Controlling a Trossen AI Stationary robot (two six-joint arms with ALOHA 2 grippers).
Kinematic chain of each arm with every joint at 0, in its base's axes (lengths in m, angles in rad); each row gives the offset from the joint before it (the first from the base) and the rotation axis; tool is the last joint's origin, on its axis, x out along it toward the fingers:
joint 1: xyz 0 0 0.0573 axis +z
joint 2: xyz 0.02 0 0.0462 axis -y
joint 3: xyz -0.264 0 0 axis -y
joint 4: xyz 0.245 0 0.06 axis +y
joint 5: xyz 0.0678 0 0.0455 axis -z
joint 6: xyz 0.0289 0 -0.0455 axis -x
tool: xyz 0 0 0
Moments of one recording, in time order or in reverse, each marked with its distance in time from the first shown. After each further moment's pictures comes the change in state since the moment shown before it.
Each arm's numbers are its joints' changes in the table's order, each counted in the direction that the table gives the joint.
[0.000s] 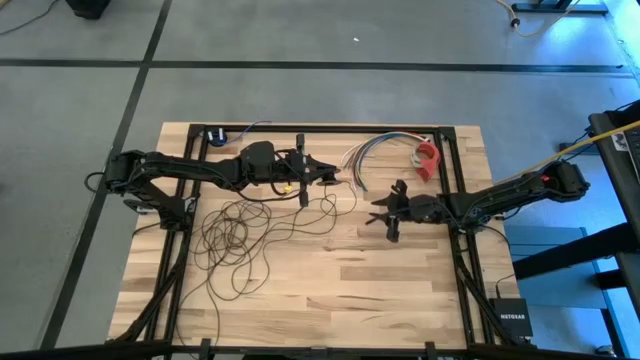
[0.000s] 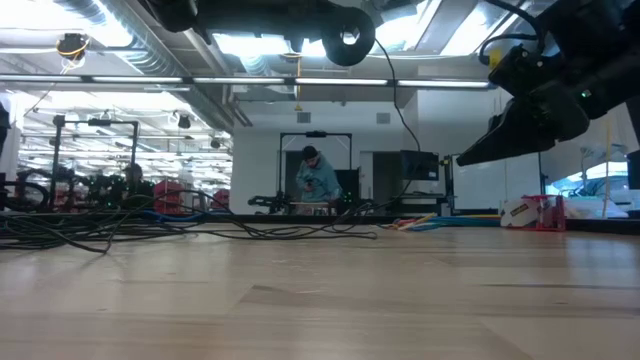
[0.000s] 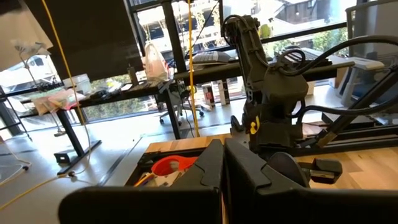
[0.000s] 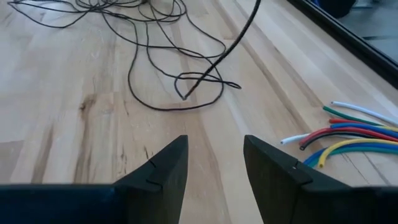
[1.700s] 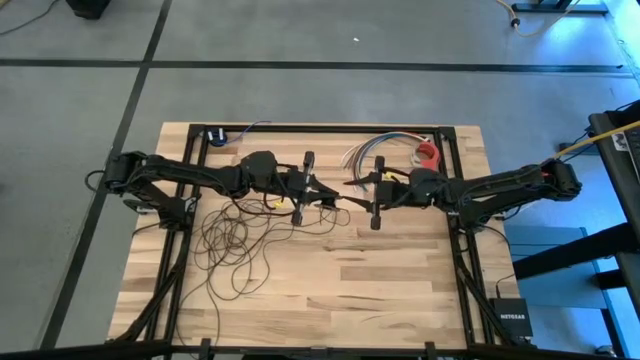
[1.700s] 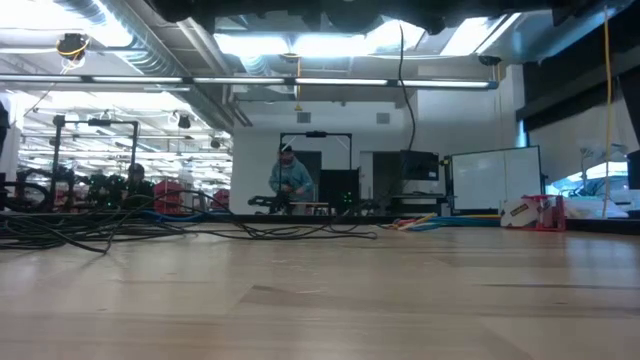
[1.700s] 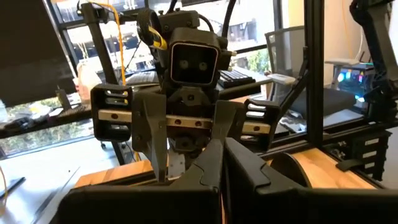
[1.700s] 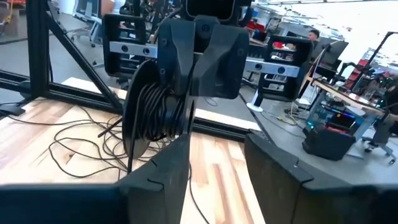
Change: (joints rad) left arm -0.082 -0.007 0.016 -0.020 0.184 0.014; right arm -0.053 -0.134 0.431 -0.164 -0.201 0.388
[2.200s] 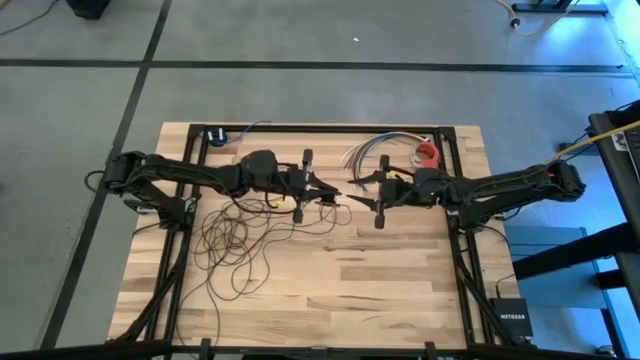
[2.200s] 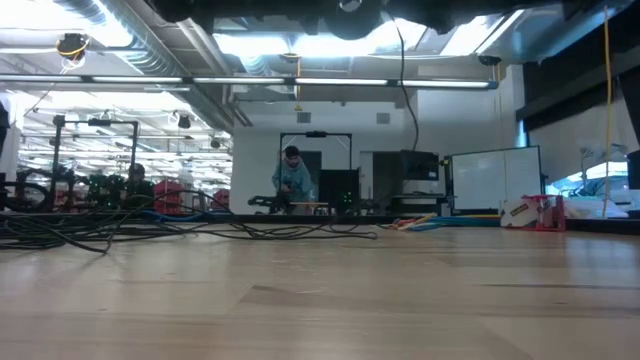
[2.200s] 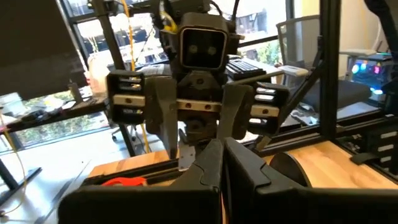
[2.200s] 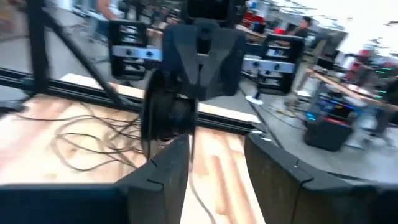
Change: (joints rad) left arm 0.004 0.005 0.000 0.029 -0.036 -0.018; right arm 0.001 0.060 0.000 0.082 0.005 -0.025
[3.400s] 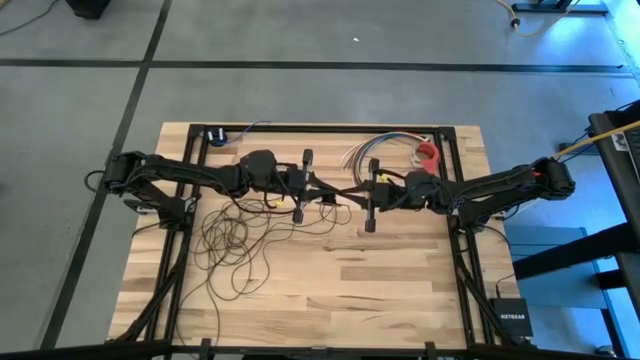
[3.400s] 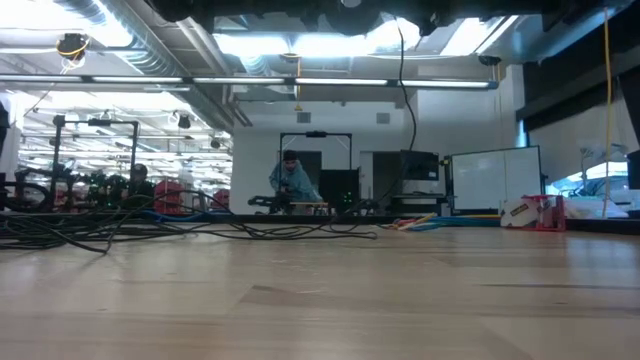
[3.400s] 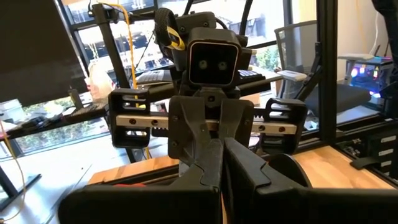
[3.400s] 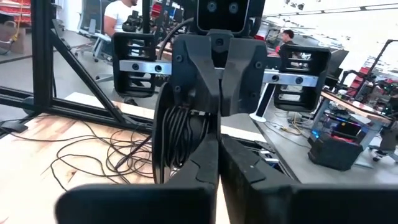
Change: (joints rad) left arm -0.007 0.000 0.000 -0.022 0.008 -0.004; right arm -0.001 -0.135 0.000 -0.220 -0.009 0.009
